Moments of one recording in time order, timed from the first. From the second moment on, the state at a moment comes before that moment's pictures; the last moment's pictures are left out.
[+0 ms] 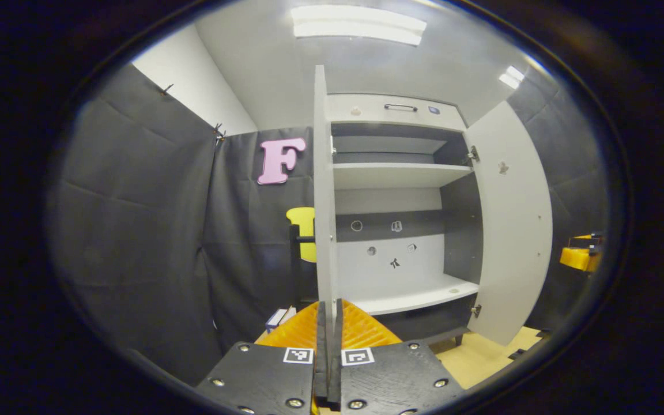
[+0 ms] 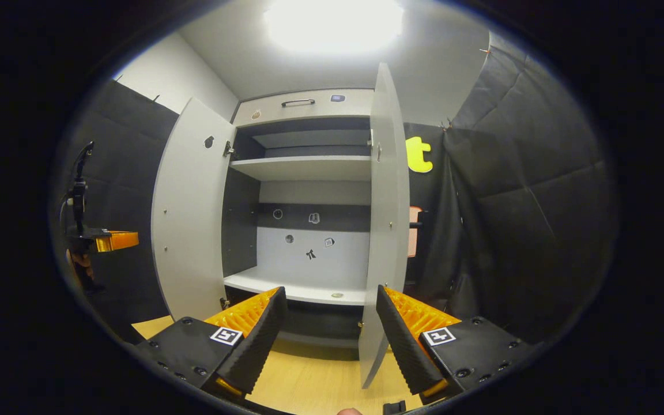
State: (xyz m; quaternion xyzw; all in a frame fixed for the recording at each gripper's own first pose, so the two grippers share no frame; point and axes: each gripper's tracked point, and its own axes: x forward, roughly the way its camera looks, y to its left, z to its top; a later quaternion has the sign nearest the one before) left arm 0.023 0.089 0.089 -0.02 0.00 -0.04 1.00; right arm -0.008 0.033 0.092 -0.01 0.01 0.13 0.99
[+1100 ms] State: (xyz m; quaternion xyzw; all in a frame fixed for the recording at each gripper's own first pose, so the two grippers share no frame) left arm -0.037 0.074 0.060 -0.03 0.01 0.01 1.00; right arm -0.013 -0.016 0.085 0.02 0.00 0.08 1.00
